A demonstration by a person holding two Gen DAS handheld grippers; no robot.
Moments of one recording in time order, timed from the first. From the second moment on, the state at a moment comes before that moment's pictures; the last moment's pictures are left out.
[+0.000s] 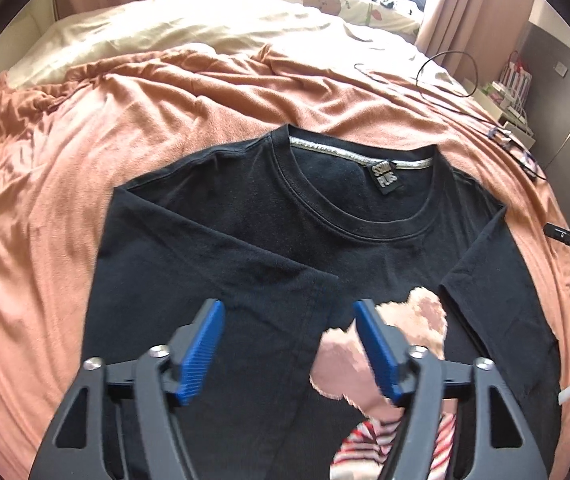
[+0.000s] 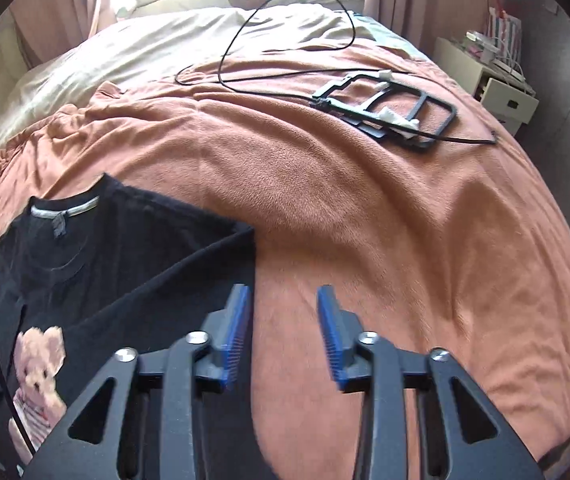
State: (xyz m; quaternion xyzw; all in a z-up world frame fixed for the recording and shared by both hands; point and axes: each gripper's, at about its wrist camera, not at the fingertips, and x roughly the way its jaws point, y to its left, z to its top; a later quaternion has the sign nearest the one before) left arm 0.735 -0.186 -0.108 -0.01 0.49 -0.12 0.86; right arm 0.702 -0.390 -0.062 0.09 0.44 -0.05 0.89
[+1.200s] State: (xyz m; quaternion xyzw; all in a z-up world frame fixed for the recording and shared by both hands) left arm 0.455 -0.078 0.078 -0.04 0.38 -0.12 0.91; right arm 0.355 -0.377 0.084 0.13 0.36 0.00 0.92
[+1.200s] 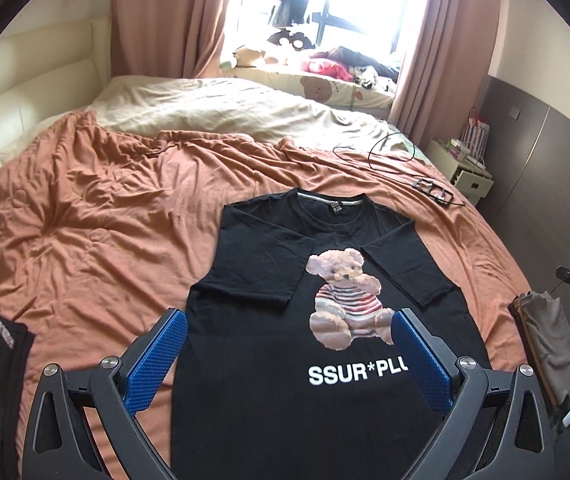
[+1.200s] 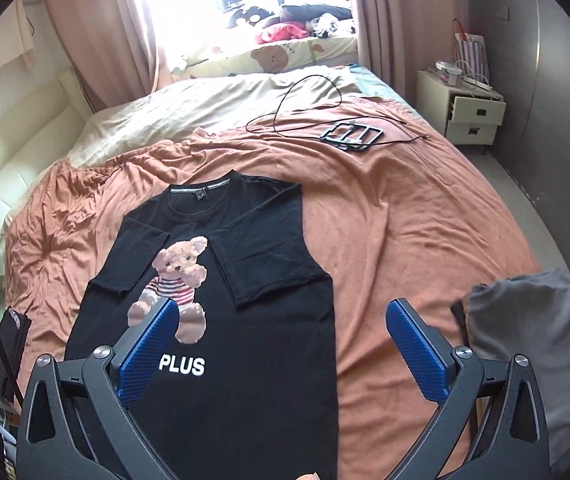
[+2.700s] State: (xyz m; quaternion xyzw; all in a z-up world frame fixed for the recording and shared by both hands) left arm 0.215 0.077 0.017 -0.11 0.33 -0.10 0.93; right arm 0.111 -0.386 0.033 0.16 0.31 0.01 0.94
